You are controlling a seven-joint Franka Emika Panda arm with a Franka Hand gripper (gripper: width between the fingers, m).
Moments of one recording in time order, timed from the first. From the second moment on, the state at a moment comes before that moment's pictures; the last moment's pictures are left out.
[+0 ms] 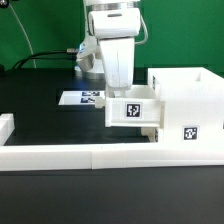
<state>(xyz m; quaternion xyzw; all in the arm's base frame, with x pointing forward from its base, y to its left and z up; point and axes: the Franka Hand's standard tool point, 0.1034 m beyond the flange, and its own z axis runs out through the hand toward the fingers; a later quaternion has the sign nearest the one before) 0.534 -0.002 0.057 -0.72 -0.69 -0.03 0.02</state>
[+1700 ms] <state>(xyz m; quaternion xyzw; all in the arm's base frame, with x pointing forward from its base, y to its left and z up) 0.536 0.001 0.054 -0.73 -0.68 -0.03 0.02</state>
